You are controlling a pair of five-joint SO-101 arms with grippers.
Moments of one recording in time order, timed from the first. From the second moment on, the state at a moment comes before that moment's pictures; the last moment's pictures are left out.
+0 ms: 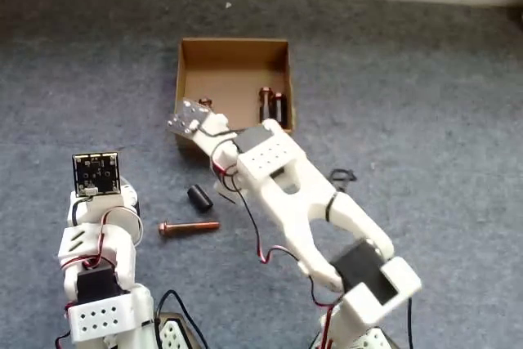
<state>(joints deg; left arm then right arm) -20.4 -94.5 94.5 41.0 -4.4 -41.8 3.7 17.1 63.0 27.6</state>
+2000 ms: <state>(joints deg) -20.4 -94.5 94.5 41.0 -4.4 -41.4 -11.6 34.4 62.9 22.1</state>
